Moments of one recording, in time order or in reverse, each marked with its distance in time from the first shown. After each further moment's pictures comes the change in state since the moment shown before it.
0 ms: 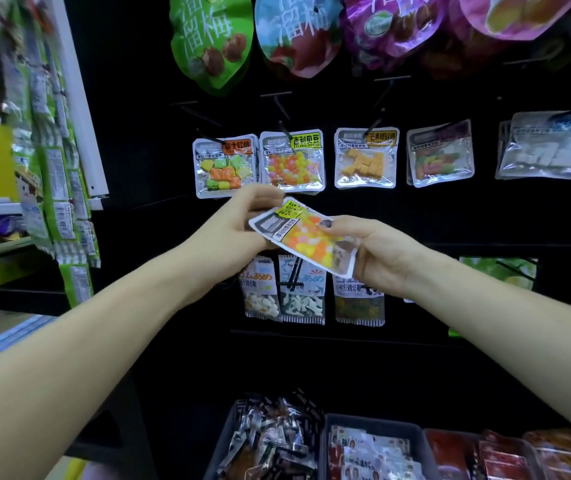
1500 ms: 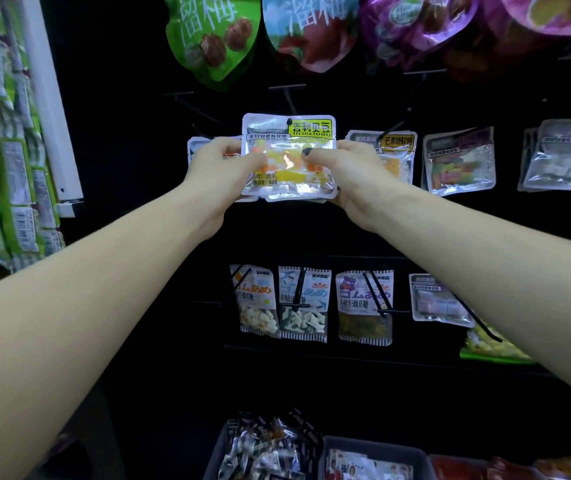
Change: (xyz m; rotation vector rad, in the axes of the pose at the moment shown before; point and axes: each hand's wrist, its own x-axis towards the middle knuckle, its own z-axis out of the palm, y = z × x) left_hand 0.113 -0.013 -0.034 -0.310 0.334 -0.028; right_hand 0.098 -0.061 0.037 -0.366 0.336 -0.392
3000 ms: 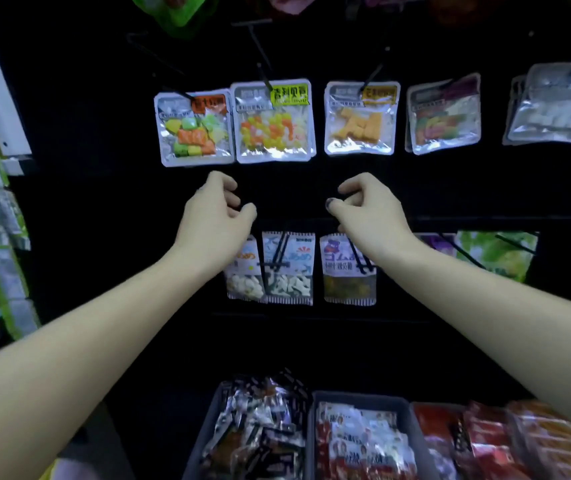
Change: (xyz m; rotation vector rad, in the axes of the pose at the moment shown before) left_hand -0.071 -0.072 0.023 0.680 0.078 0.108; right_hand -0.081 0.077 -0.055 -0.477 0.140 0.038
